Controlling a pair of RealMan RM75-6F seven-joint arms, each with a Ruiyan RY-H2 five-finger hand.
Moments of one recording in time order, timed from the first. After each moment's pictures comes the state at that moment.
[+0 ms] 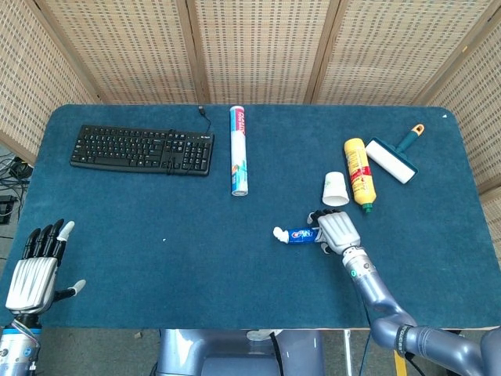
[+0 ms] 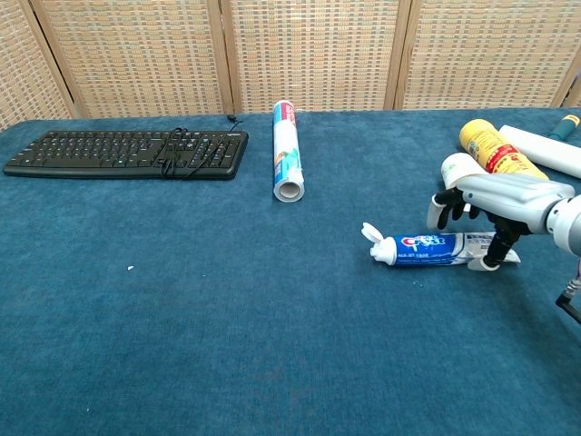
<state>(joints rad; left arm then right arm) -0.07 -1.21 -0.04 -1.85 1.45 1.47 0.40 0.60 -1.60 0.19 -1.28 -1.20 0.88 -0.27</state>
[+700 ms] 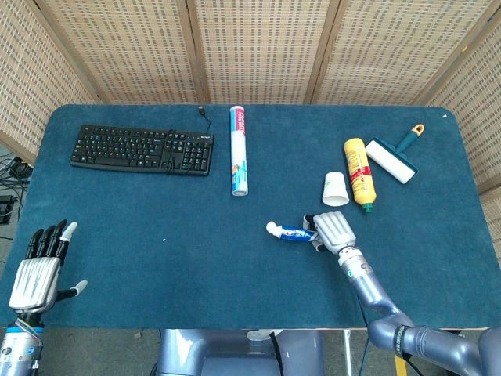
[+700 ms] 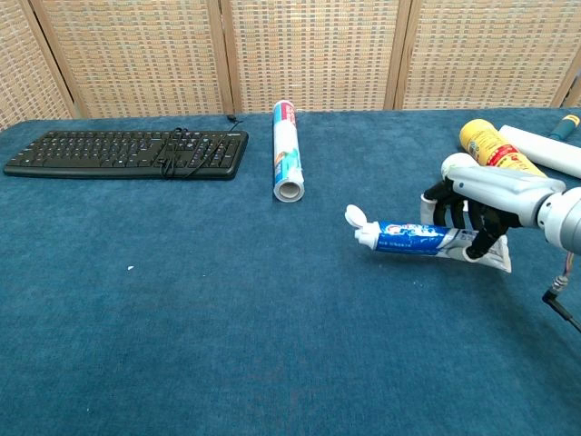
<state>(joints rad) -0.08 -1.22 -0.04 -1.84 1.42 1.45 0.41 0.61 -1.59 0.19 -1.33 -1.23 0.92 -0.17</state>
